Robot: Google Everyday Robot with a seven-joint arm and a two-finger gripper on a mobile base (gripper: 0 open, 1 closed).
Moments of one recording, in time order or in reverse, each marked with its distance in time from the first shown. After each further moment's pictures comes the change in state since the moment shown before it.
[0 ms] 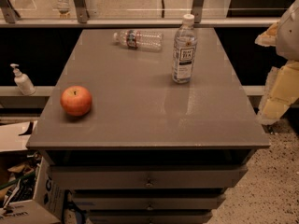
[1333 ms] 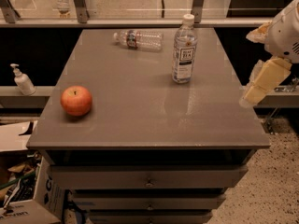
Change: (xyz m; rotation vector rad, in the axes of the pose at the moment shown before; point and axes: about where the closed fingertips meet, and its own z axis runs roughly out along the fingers) arm -0.002 -0.051 0.038 0.049 -0.176 0.048
